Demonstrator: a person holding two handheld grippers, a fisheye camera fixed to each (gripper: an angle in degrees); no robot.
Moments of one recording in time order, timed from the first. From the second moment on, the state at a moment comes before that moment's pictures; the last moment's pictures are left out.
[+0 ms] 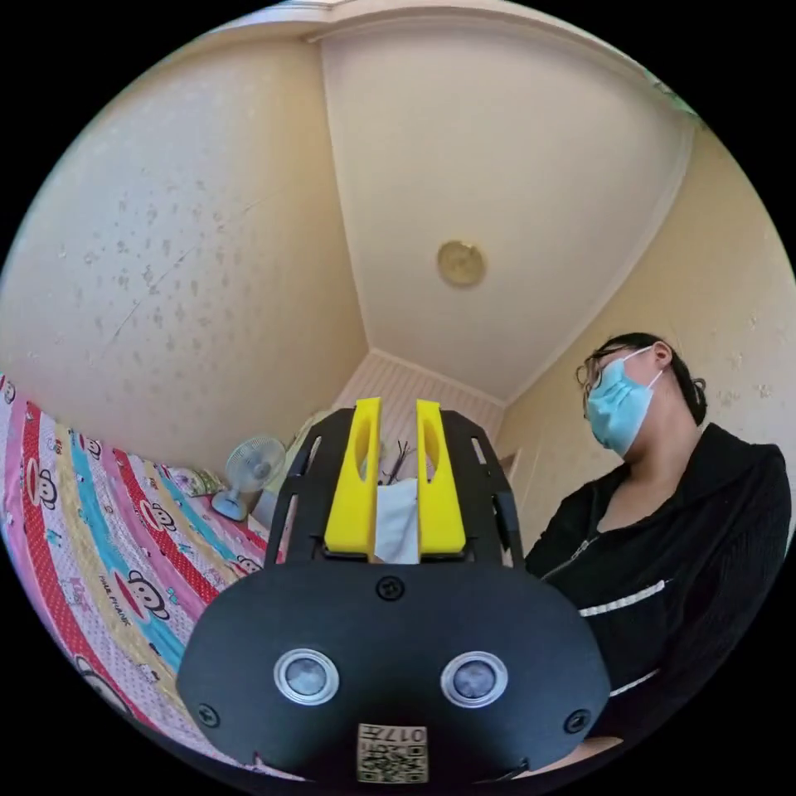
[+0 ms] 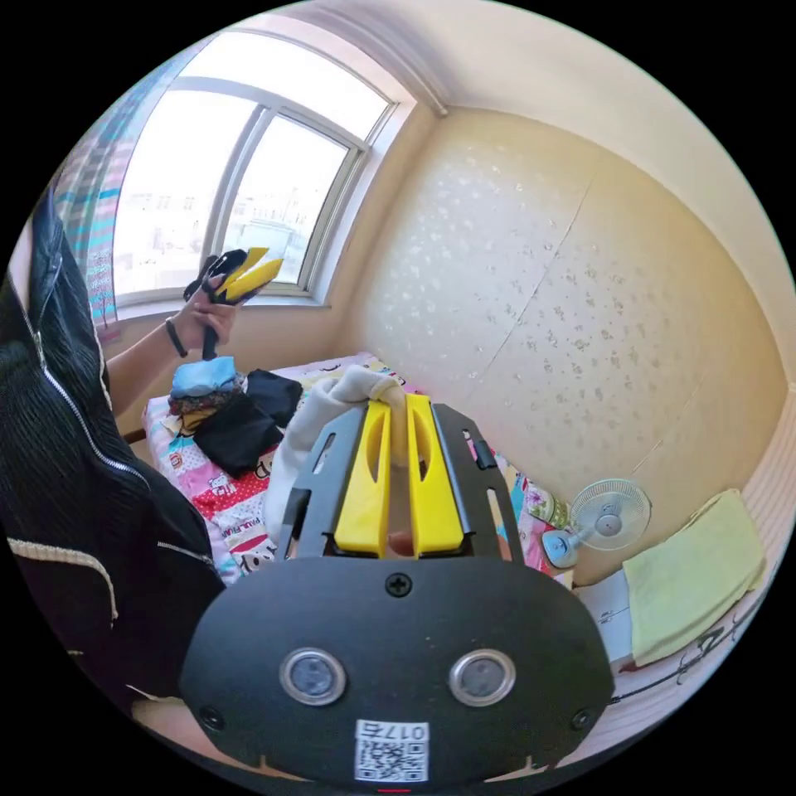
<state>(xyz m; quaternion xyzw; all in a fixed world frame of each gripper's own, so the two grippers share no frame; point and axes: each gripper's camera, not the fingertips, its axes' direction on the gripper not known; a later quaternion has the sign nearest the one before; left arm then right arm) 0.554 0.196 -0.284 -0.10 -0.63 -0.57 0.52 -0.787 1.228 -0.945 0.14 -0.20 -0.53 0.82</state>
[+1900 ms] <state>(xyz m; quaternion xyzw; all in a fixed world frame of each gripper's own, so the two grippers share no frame) 0.130 0.223 -0.106 -0.23 0.01 -0.09 0.97 -0.523 1.012 -0.658 -0.12 -0.63 -0.56 0.52</state>
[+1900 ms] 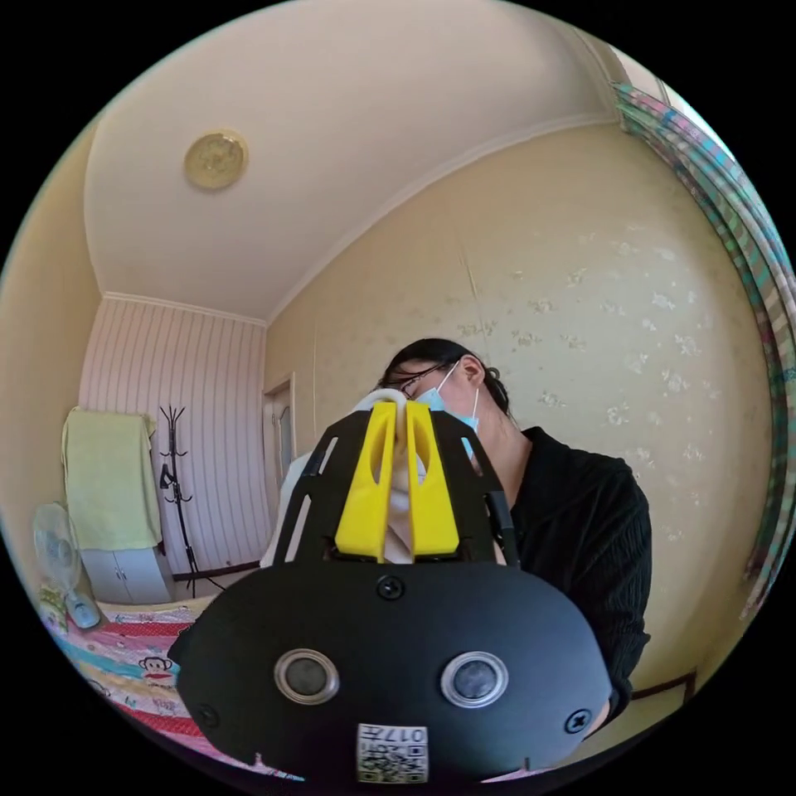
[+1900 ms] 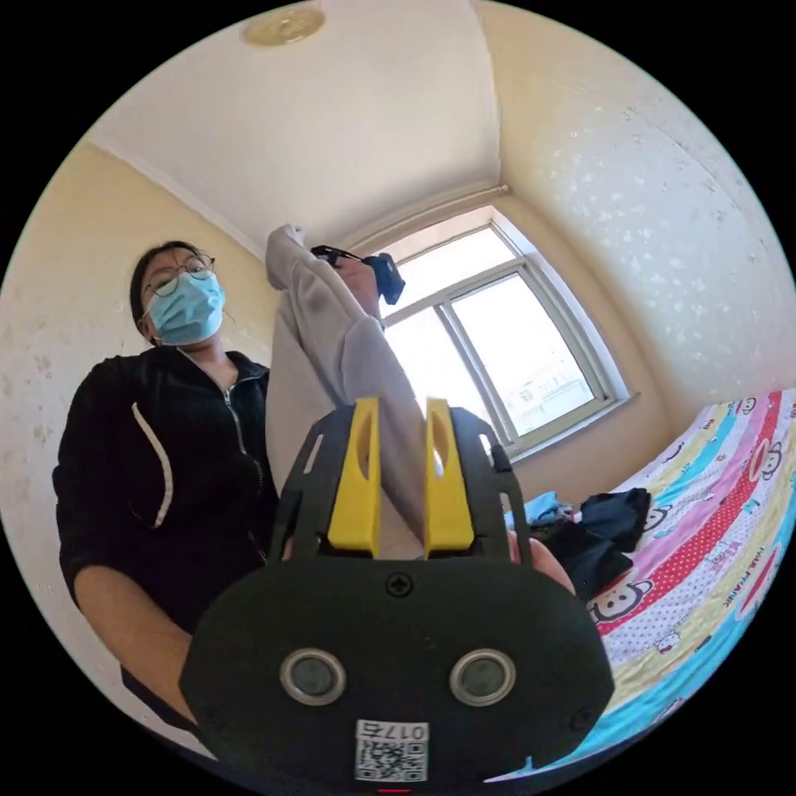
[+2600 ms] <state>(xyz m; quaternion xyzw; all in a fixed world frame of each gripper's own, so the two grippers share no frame) 0.226 0.140 -0.137 -0.36 -0.44 -0.09 0.82 -0.498 1.057 -1.041 0.32 -0.32 -0.71 0.55</state>
